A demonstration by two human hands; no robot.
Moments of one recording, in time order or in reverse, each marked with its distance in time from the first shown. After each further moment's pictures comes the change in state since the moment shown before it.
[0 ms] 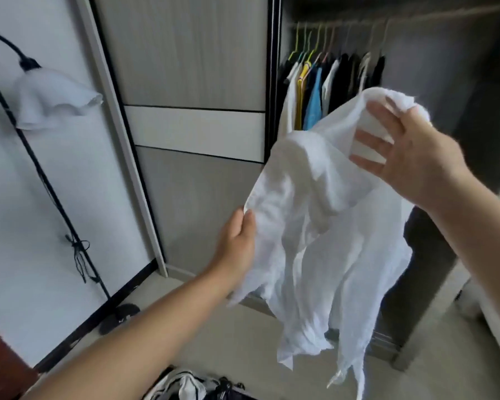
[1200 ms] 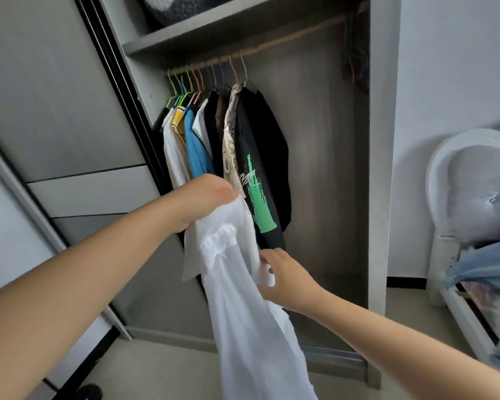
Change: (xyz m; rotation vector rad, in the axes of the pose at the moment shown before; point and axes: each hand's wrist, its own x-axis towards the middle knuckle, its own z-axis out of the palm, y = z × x) left_hand 0.086 0.165 0.299 0.622 -0.541 0.038; right_hand 0.021 0.062 -0.275 -1.106 -0.356 0.052
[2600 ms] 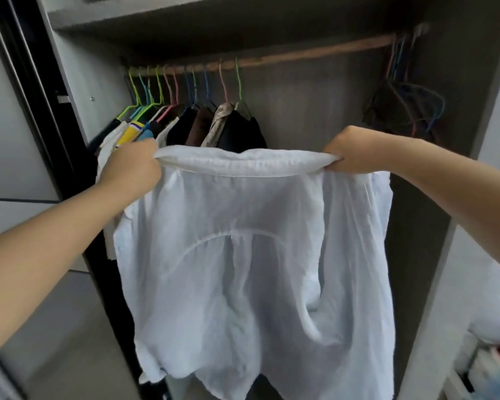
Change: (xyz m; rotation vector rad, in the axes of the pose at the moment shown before) left_hand 0.330 -0.078 -0.090 0.478 0.673 0.005; right_hand 0.314 0.082 -0.286 -0.911 0.139 -0.009
